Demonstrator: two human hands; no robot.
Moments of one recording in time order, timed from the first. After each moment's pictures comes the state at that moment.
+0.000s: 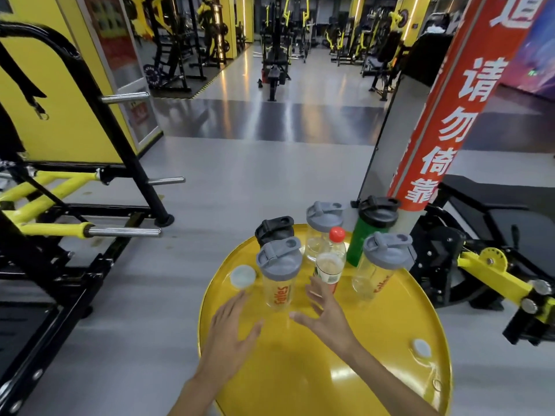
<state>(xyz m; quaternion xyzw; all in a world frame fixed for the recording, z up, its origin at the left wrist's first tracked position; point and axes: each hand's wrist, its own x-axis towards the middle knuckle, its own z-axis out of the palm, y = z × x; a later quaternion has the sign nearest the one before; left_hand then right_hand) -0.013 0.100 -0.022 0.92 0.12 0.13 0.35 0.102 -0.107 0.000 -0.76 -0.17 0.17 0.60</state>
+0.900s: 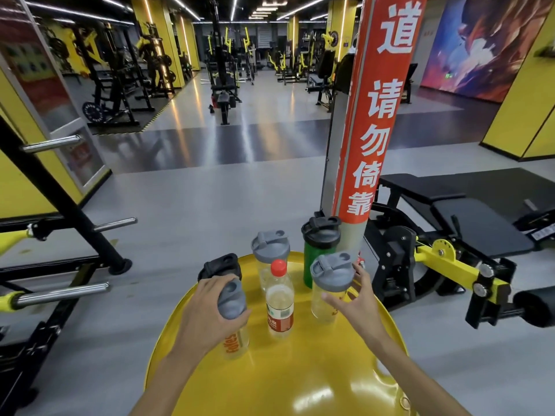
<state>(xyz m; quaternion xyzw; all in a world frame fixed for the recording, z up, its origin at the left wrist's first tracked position) 0.112 0.082 0.067 0.93 0.00 0.20 0.31 0.194 -0.226 0.043 -0.77 -0.03 -0.03 0.63</state>
